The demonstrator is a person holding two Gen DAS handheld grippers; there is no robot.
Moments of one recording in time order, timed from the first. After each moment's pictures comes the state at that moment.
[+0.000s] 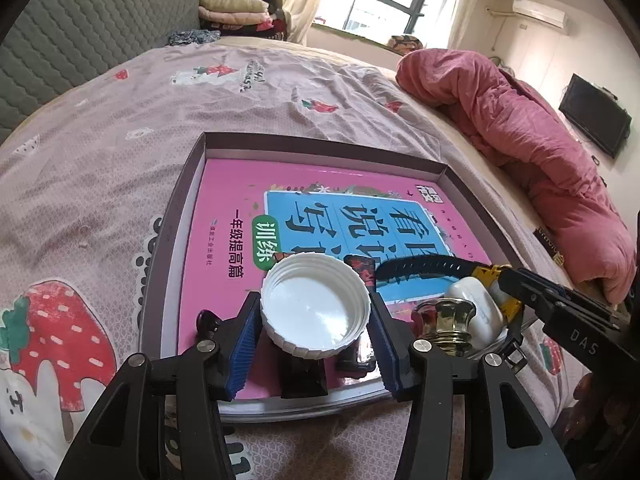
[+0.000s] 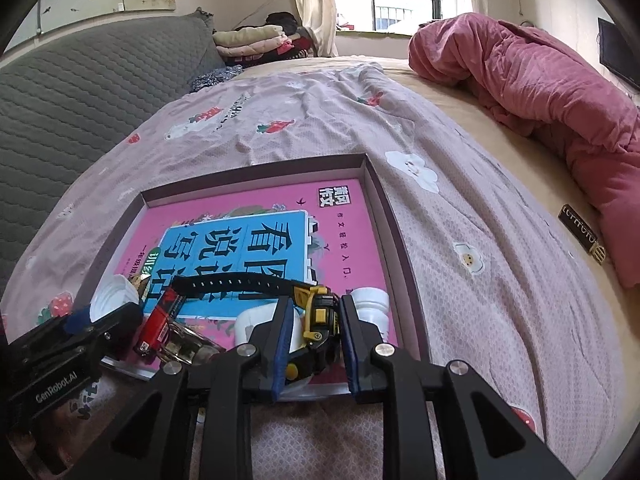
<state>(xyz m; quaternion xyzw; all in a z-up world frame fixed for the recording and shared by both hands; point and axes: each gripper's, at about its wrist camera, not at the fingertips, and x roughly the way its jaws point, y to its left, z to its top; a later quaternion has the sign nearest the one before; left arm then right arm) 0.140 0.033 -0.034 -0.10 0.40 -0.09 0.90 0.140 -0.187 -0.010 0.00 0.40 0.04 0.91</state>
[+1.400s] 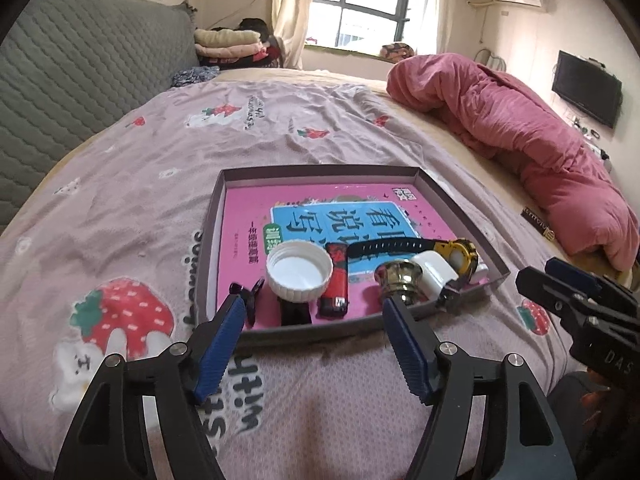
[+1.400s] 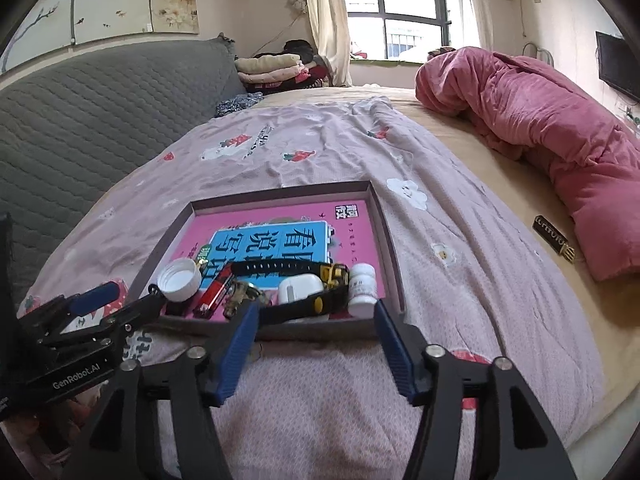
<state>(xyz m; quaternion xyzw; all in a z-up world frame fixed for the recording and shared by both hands) 0.059 0.022 0.018 -0.04 0.37 -0.07 0.93 0.052 -0.188 0.035 0.00 0.36 0.07 0.93</state>
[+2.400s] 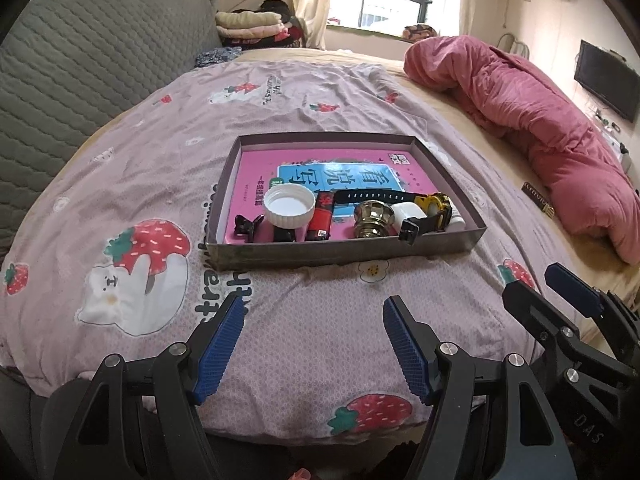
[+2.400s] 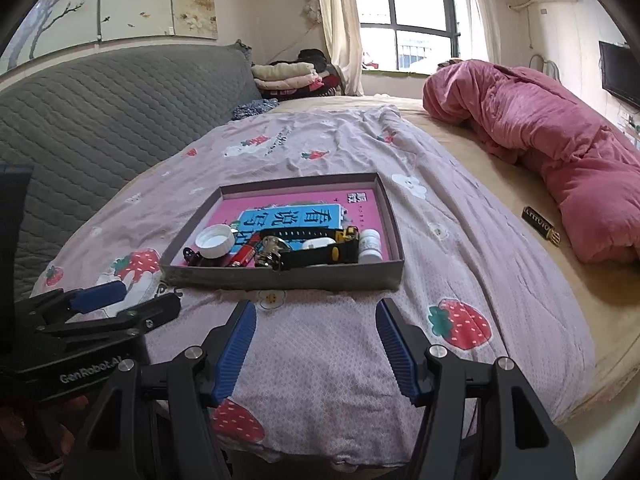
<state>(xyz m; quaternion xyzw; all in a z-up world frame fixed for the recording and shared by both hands) -0.007 -0.010 0.032 -0.03 0.41 -0.02 0.91 -0.019 -0.185 0.039 -0.01 0.33 0.09 0.94</state>
